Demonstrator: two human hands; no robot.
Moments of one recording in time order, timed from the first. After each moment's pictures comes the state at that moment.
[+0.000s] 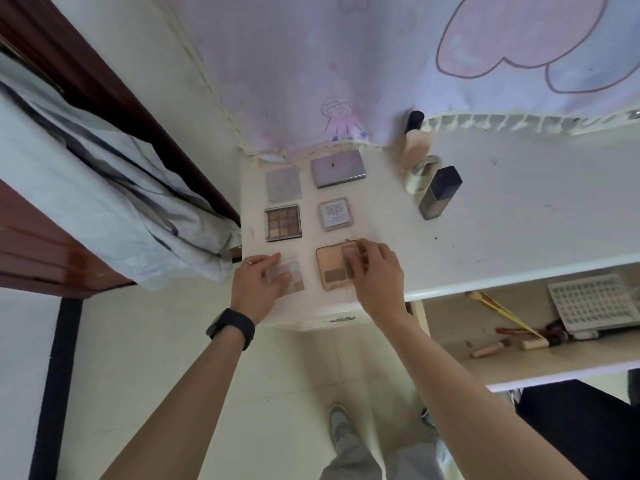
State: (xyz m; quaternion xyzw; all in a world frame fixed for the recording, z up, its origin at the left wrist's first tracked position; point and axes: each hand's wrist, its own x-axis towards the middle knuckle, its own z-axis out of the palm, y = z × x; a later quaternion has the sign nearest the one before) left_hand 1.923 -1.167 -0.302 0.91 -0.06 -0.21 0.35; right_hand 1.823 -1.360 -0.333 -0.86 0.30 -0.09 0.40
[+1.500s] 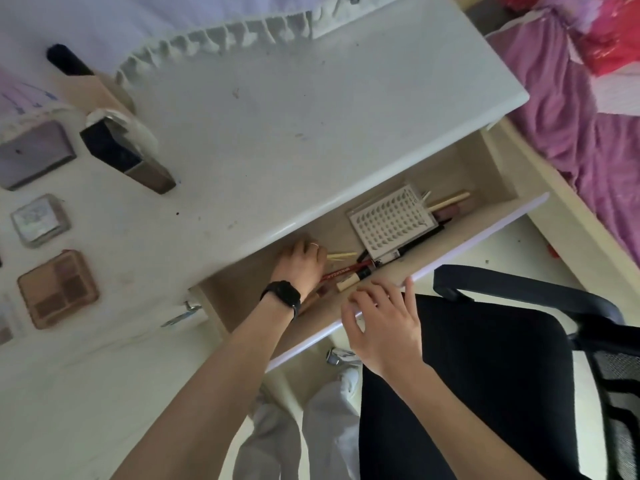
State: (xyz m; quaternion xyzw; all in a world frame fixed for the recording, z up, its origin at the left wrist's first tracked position) left_hand 1.698 -1.526 -0.422 0.77 -0.60 -0.11 -0.19; right_hand 1.509 -1.555 -0.399 -0.91 0.39 -0.03 0.16
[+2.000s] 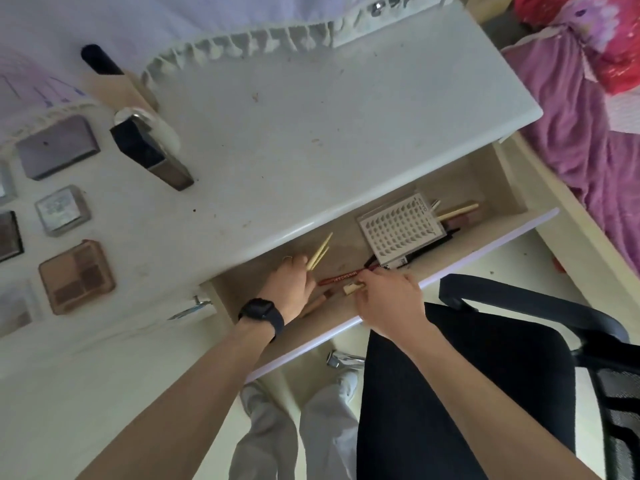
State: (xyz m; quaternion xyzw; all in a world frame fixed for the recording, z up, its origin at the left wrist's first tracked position) left_hand 1.708 -1.484 -0.416 0.86 -0.42 -0.29 0.09; right_hand 1.548 -1.603 -0.385 -0.90 0.35 0.17 0.19
